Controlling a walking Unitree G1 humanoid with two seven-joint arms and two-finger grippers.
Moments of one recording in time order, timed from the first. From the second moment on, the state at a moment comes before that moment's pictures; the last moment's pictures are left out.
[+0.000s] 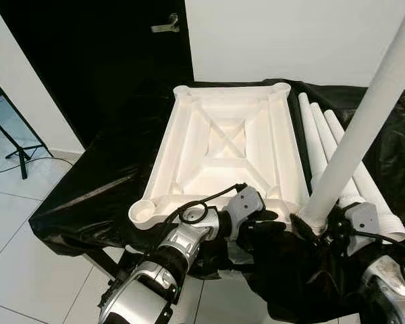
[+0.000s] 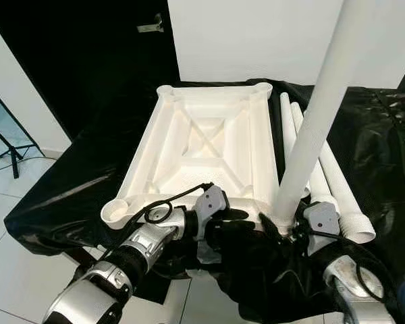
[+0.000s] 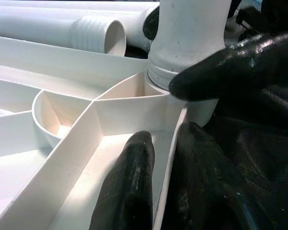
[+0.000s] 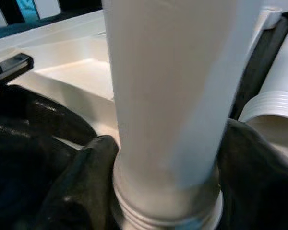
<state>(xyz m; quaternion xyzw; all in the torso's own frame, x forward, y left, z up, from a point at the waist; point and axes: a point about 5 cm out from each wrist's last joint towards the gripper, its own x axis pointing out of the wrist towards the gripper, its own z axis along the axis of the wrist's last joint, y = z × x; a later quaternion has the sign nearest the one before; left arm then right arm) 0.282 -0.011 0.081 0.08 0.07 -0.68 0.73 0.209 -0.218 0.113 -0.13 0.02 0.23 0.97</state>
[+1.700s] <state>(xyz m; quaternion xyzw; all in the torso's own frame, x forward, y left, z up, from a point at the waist) 0.282 -0.010 0.081 0.08 0.07 -0.68 0.73 0.205 -0.198 0.110 -0.11 -0.02 0.17 0.98</state>
